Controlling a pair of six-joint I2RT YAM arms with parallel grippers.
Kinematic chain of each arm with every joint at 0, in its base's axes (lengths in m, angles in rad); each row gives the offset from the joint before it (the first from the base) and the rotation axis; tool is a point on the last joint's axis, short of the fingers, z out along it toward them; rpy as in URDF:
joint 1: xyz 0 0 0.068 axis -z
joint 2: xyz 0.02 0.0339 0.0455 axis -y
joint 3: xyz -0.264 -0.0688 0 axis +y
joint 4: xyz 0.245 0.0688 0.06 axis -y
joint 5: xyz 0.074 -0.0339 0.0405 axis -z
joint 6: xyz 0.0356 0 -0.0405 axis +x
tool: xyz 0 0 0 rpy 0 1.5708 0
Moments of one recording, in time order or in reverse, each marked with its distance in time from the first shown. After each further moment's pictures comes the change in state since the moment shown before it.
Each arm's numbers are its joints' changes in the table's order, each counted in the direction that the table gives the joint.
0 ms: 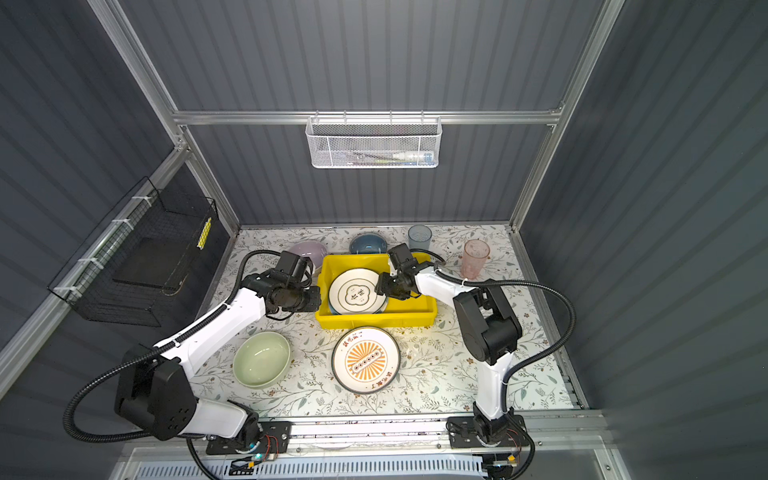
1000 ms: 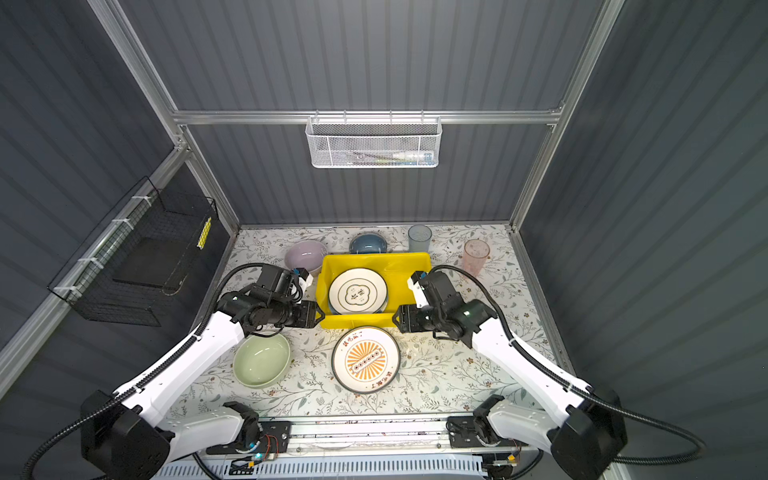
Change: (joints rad) left arm 0.028 0.242 0.136 -0.053 0.178 0.041; right arm -0.088 0.853 0.480 -0.246 0.035 -0.090
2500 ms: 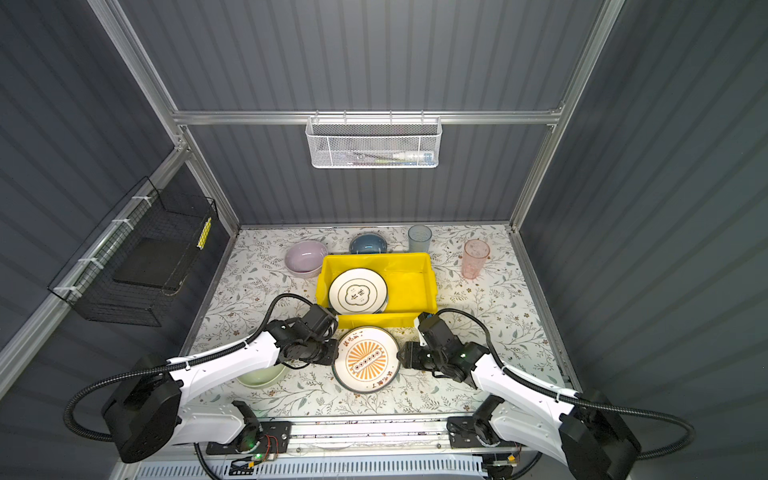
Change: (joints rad) left arm 0.314 -0.145 0.270 0.242 -0.145 -0.238; right arm -0.107 0.048 0.421 0.353 0.002 0.293
